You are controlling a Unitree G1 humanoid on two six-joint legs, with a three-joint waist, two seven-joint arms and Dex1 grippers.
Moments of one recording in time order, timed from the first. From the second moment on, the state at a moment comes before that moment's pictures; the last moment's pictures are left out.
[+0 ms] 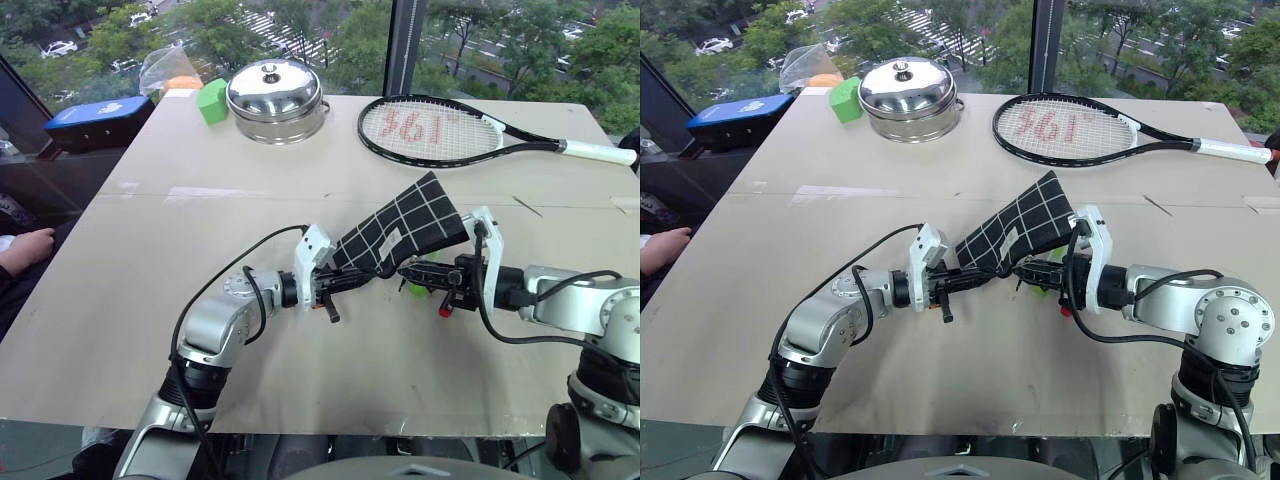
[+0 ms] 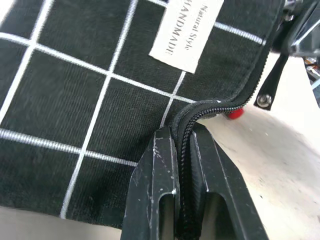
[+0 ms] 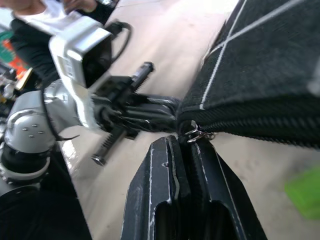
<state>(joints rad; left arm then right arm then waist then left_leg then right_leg) -0.35 0.43 -0.15 -0.17 -0.48 0.69 -0.85 -0.40 -0.38 -0.35 -0.40 1.44 1.54 -0.04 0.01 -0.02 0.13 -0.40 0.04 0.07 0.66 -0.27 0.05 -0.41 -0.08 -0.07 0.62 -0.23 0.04</state>
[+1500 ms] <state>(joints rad) -0.39 0.34 -0.17 -0.19 -0.38 0.71 -0.65 -0.66 -0.79 0.30 -0.61 0.79 1.37 0.07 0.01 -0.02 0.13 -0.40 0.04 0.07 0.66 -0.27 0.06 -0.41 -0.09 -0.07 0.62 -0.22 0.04</state>
